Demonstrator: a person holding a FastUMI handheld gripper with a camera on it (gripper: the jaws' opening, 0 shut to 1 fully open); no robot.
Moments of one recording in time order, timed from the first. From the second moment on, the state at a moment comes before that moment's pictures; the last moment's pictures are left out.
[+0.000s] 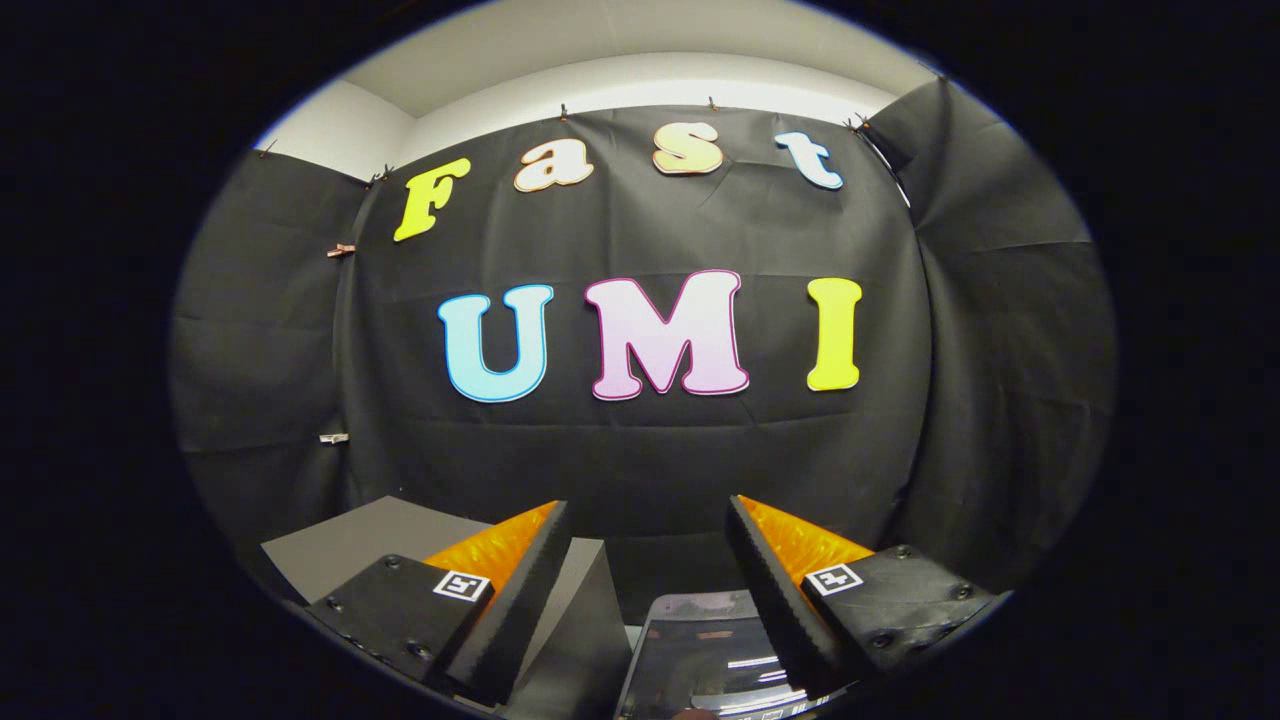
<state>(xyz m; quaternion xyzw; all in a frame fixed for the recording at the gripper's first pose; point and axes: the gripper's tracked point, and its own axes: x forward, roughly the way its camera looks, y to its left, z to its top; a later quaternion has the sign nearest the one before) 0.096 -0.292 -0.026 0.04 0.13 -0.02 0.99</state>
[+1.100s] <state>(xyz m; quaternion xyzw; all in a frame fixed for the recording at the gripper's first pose) 0.089 -0.304 -0.042 0.01 0.15 -0.01 0.99</state>
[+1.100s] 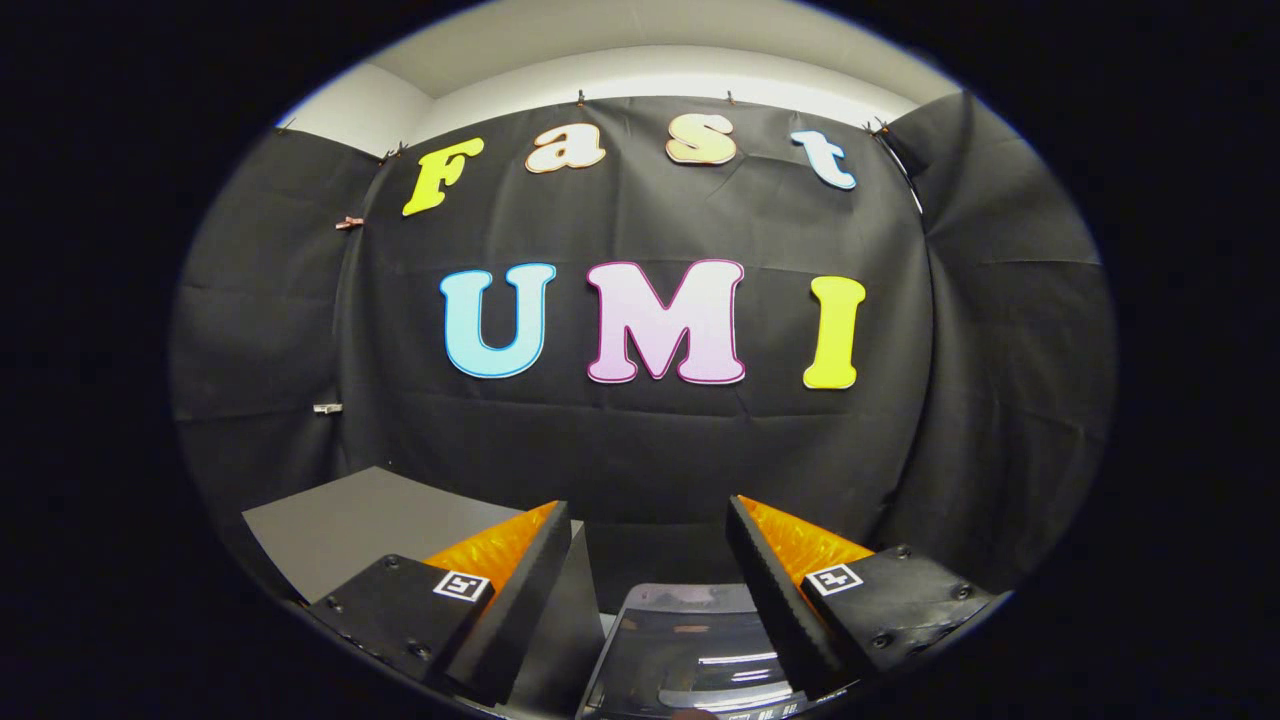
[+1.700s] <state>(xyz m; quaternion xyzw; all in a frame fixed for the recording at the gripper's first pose) 0.087 -0.318 -0.045 0.01 0.15 -0.03 0.99</state>
